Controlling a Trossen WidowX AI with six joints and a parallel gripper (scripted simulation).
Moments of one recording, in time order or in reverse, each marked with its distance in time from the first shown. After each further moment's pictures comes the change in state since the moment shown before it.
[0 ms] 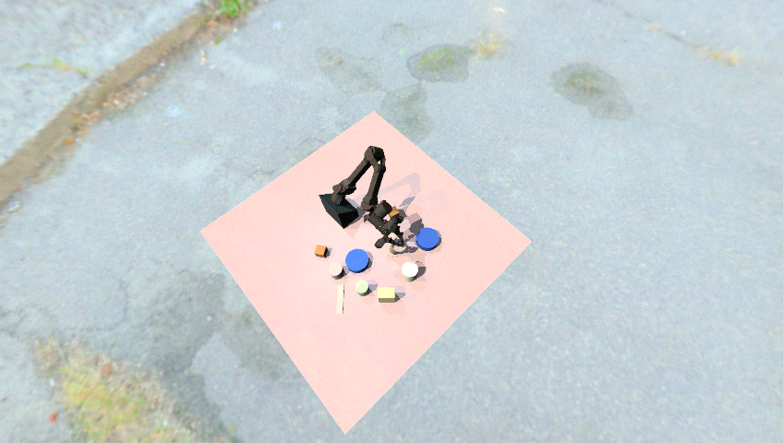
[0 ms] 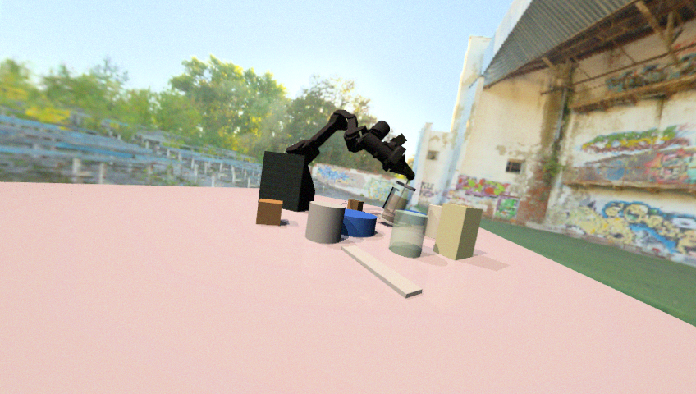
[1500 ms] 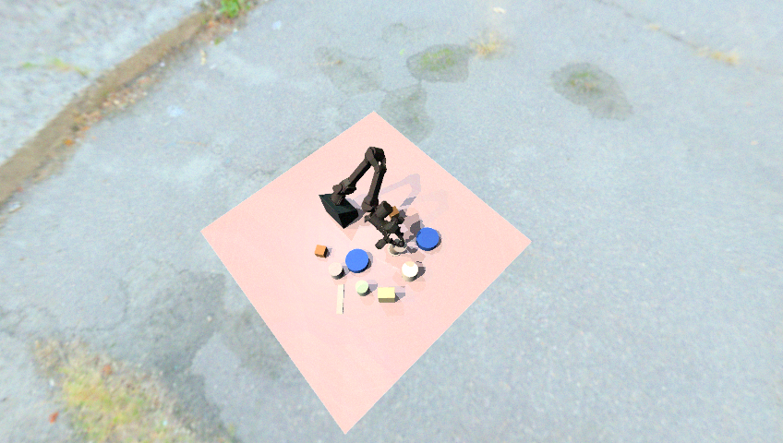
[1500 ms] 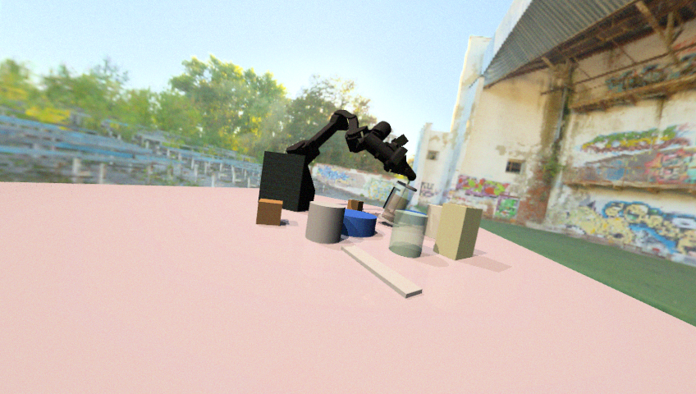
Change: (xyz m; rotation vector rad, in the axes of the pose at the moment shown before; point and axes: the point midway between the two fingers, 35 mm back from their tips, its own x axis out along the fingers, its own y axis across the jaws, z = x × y) arm 0.005 0.000 0.001 0.002 0.006 0.003
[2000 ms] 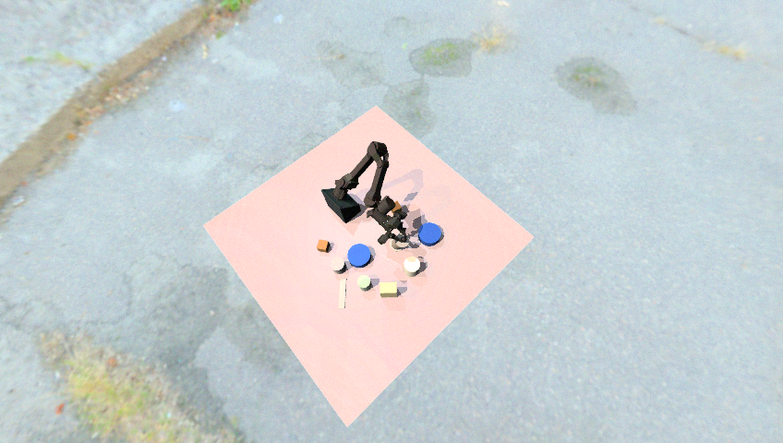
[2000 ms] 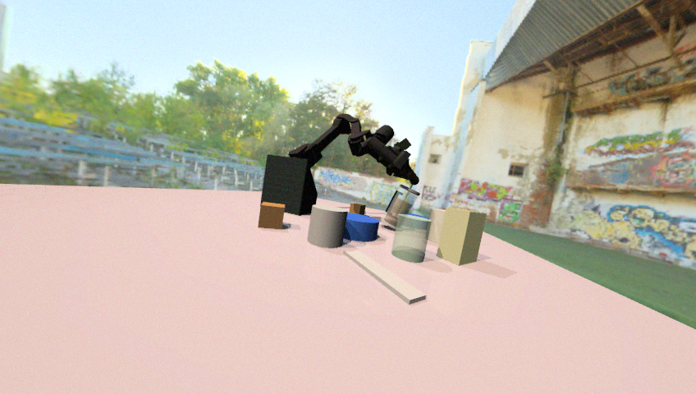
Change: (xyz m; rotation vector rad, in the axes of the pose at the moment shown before) arm 0.001 0.000 0.000 0.000 0.002 0.000
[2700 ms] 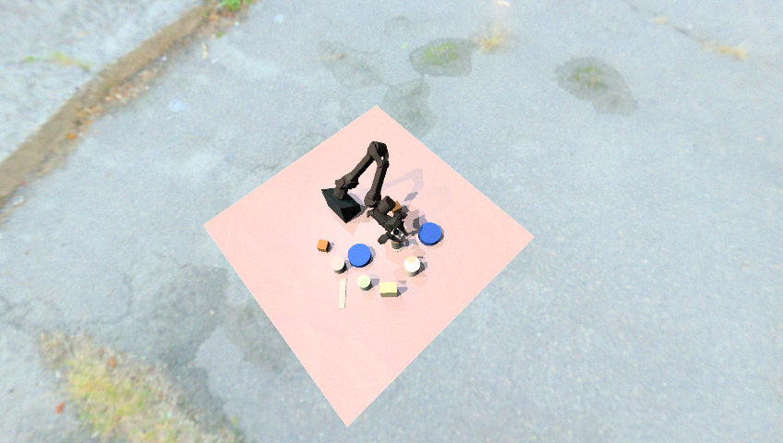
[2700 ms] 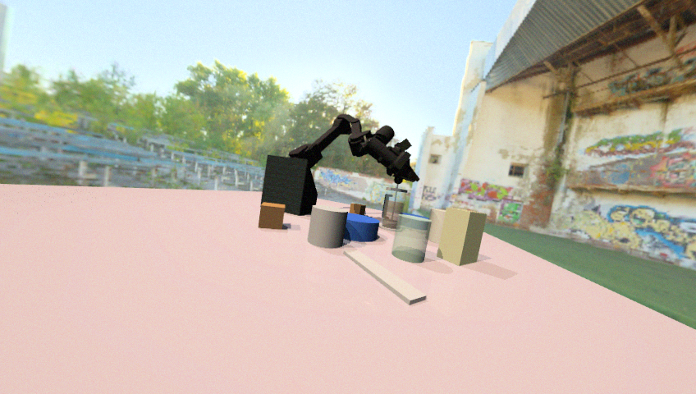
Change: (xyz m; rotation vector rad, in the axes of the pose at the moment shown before) arm 0.001 0.000 0.000 0.000 0.001 0.001
